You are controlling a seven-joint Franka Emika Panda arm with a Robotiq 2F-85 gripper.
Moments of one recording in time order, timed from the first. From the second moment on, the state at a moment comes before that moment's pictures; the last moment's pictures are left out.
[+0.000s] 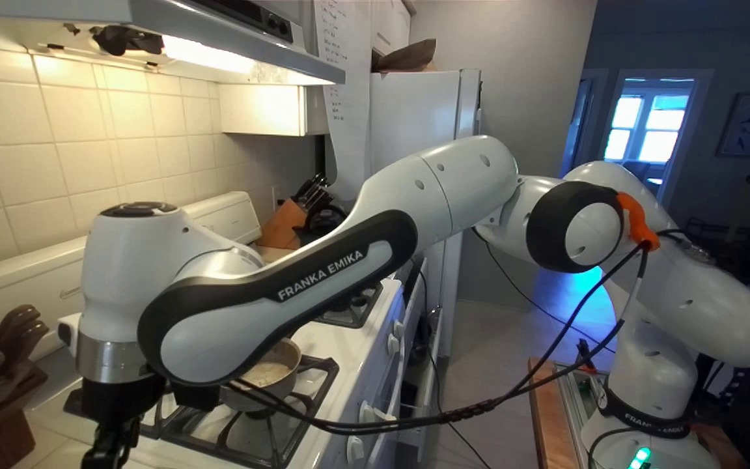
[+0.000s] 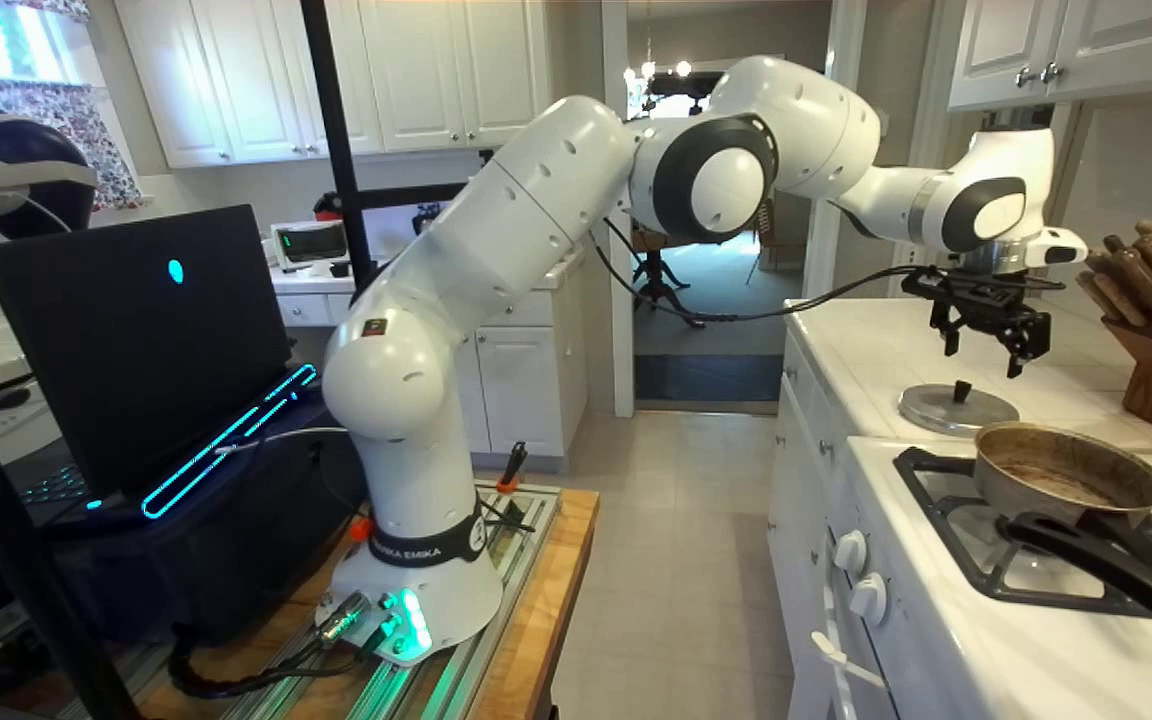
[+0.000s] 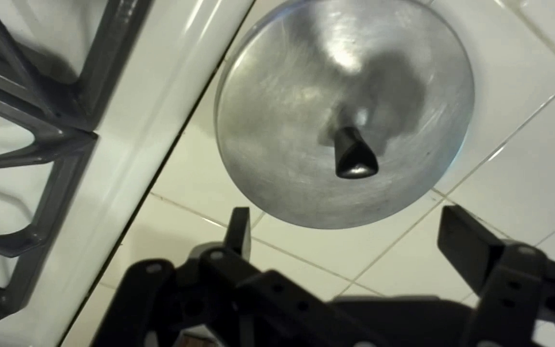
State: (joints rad) arm 0.46 0.86 0.13 -1.08 -0.07 2.19 -0.06
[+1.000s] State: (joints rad) arm 0.45 0.67 -0.01 -1.07 -0.07 1.77 0.21
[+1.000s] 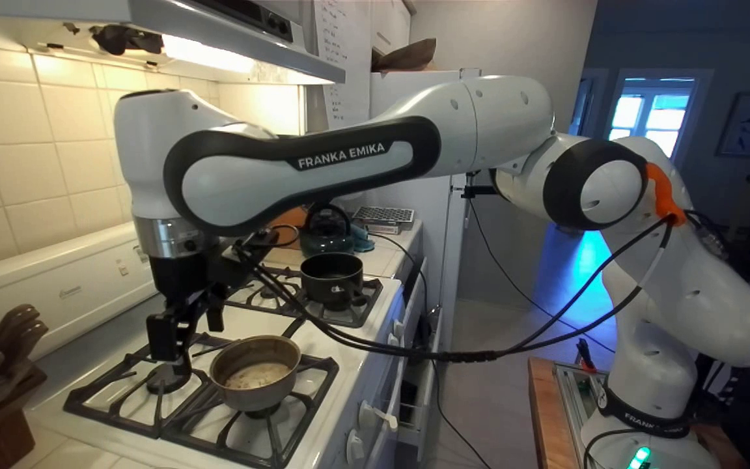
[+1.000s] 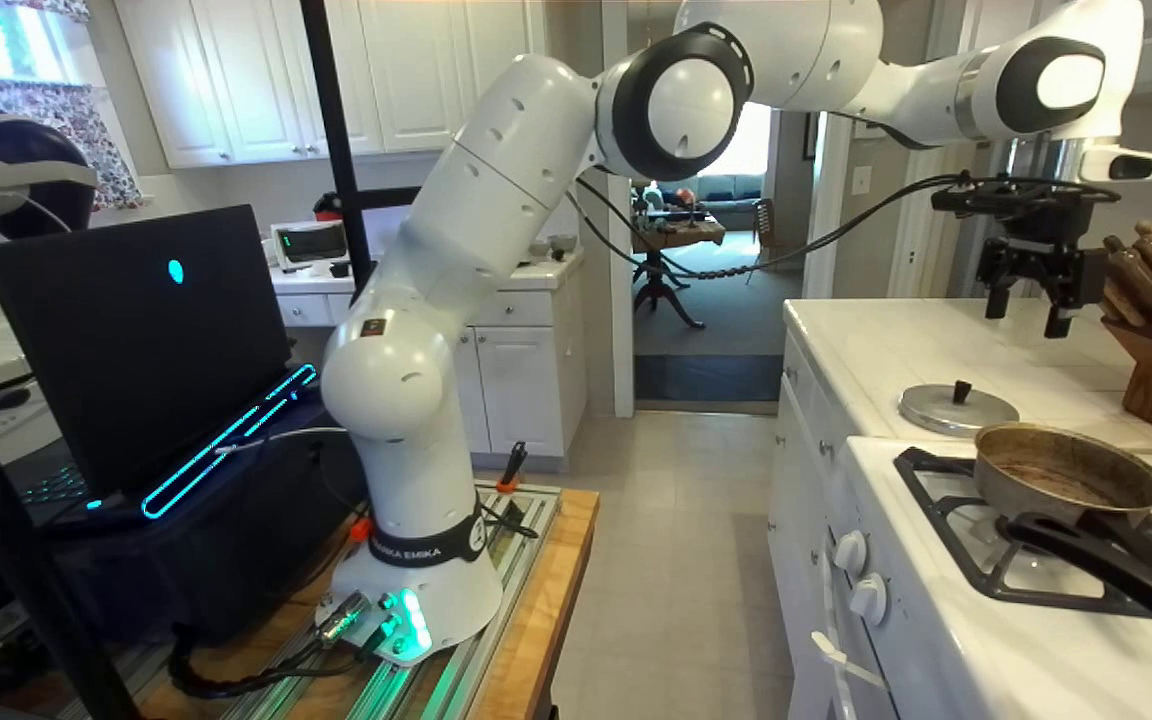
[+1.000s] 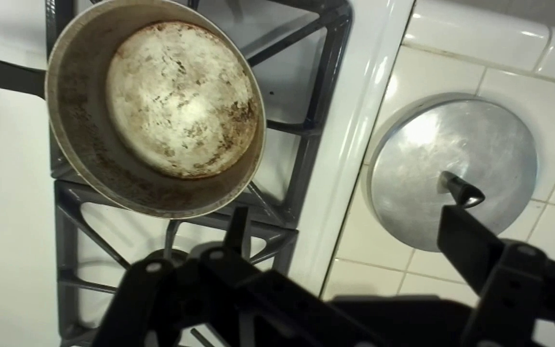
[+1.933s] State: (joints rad) arm 0.37 0.49 -0.04 -1.32 0.00 1.76 0.33
